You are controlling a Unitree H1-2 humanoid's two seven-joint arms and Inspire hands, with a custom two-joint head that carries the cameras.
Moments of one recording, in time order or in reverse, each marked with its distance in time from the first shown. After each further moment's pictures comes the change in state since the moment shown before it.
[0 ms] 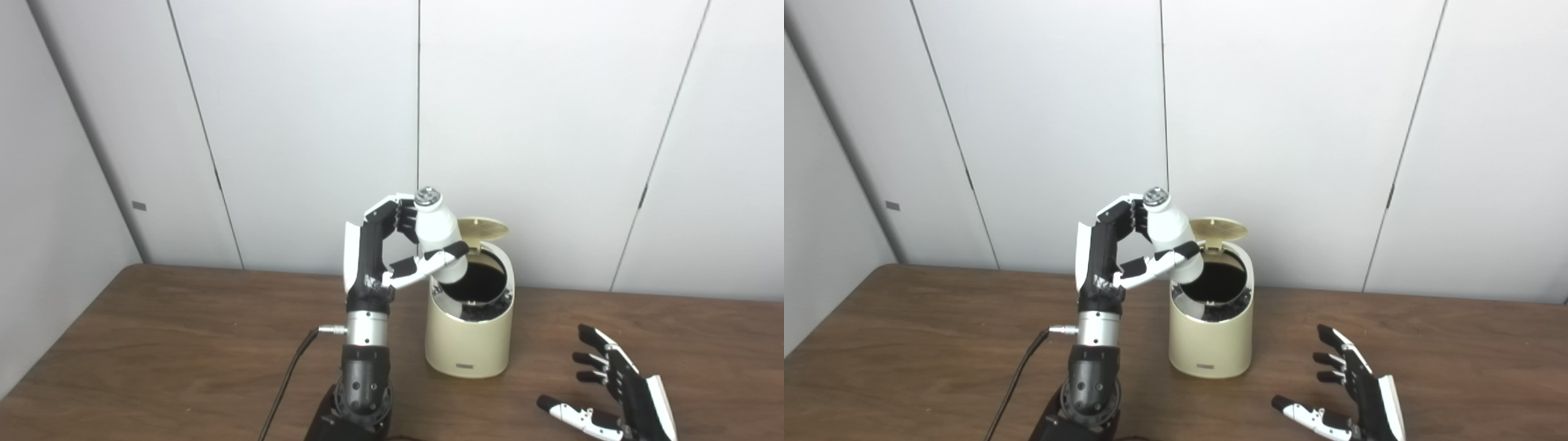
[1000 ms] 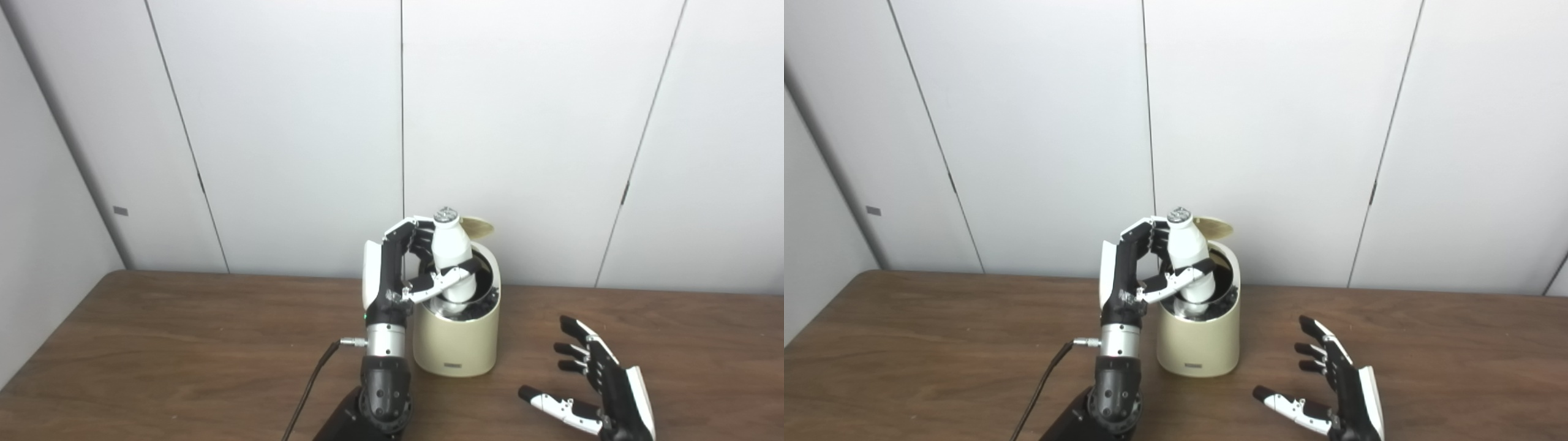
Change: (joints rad) left arm -0.101 0.061 -0.285 0.297 -0.063 -0.026 0.311; right arm -0.005 0.031 0.002 -0.011 0.000 0.000 -0.017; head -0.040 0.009
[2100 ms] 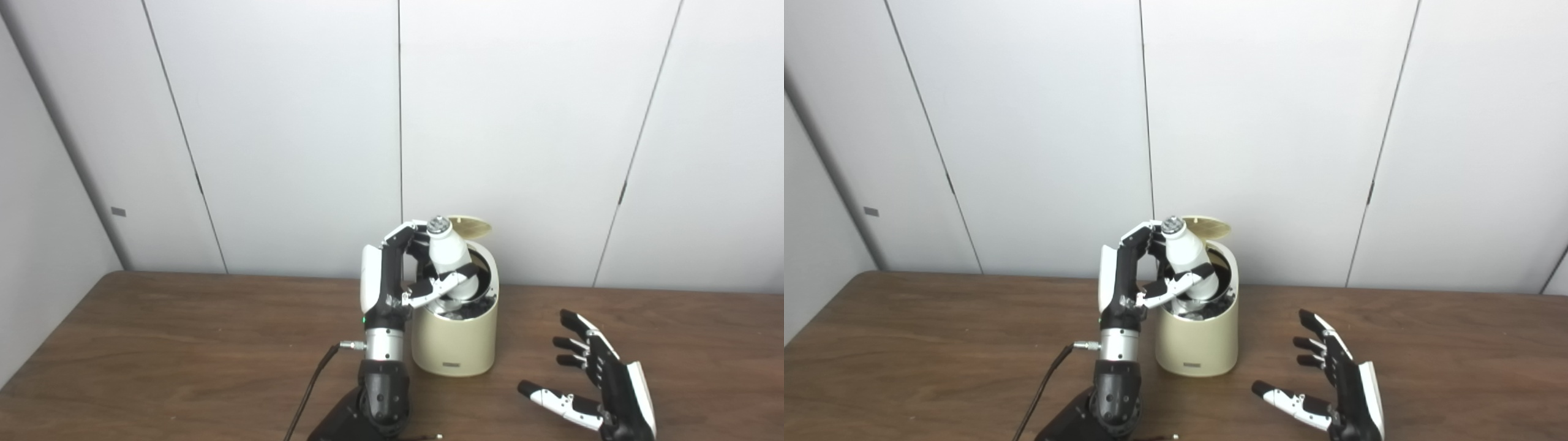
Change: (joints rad) left arm -0.030 0.026 -0.061 0.091 0.014 -0.038 0.061; right arm 0.001 -0.004 0.001 -0.024 0.016 -0.001 0.001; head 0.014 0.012
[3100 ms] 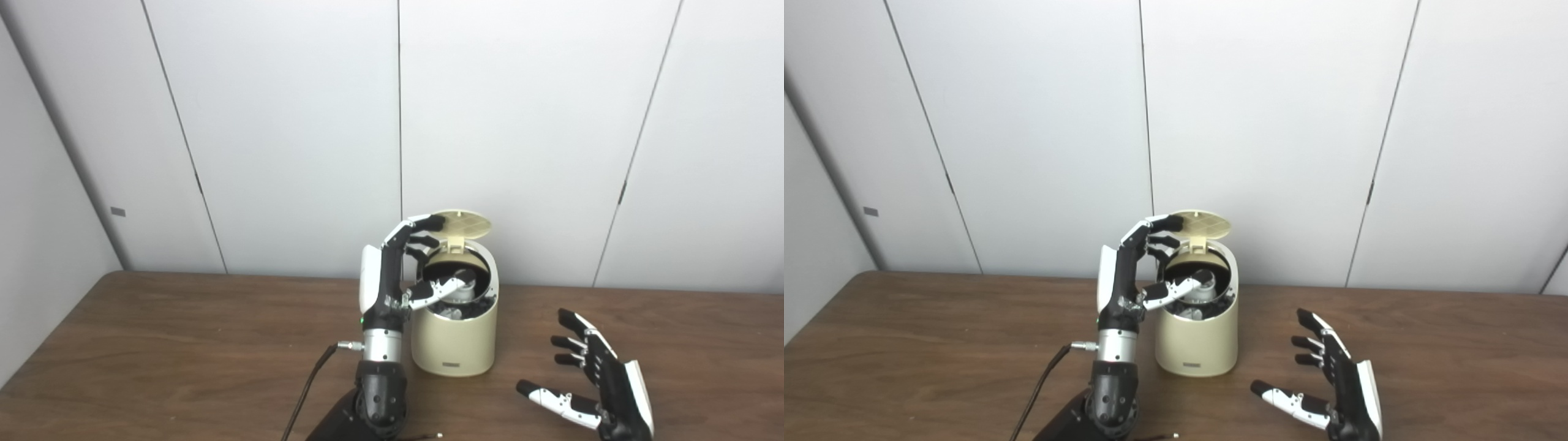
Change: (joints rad) left arm 0.021 0.004 0.017 -0.049 -0.006 0.003 -0.050; right arm -0.011 -0.001 0.000 0.026 0.001 -0.025 -0.001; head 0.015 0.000
